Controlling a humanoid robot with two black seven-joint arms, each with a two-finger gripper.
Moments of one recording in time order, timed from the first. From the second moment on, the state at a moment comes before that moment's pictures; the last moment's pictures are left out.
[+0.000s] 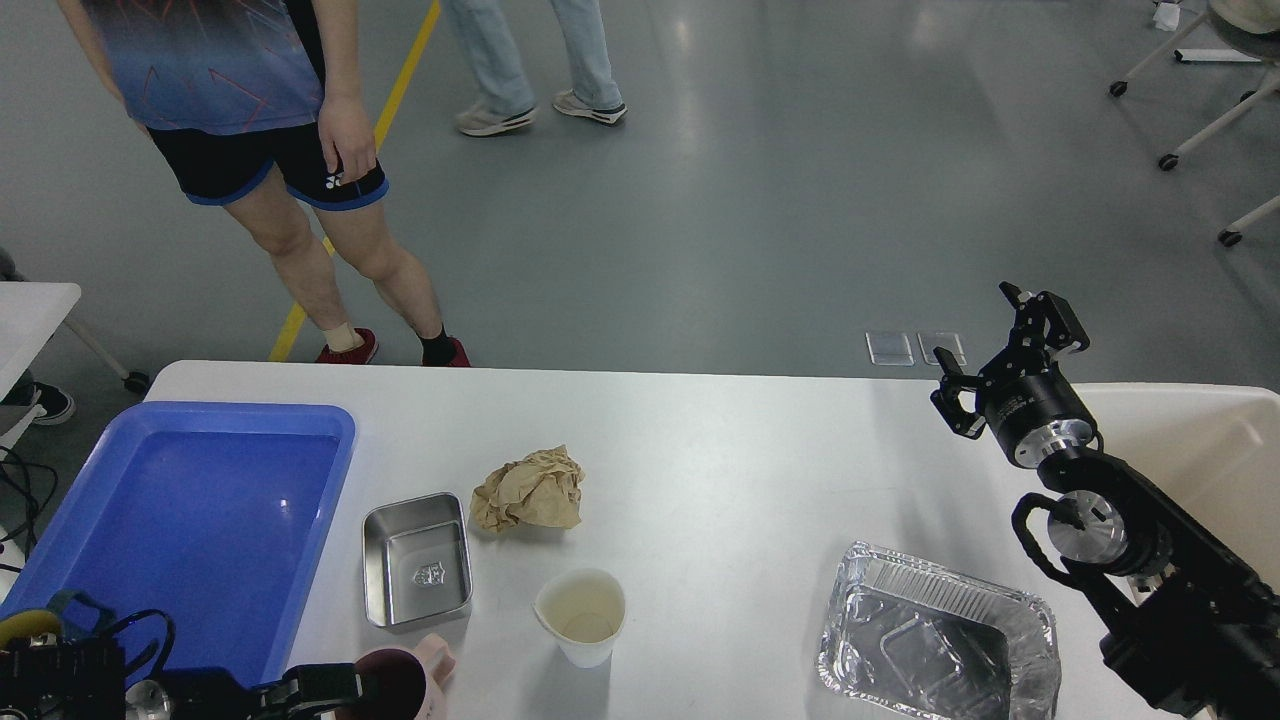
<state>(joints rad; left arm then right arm) -0.25 0.99 -0.38 -1.68 1.02 -0.28 0.09 0.40 -0.32 1.11 0.99 -0.26 0.08 0.23</state>
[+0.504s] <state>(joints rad) -0.23 0.96 -0.38 -1.67 1.01 -0.27 0.13 0.40 -0.32 1.11 0.99 -0.26 0.08 0.23</state>
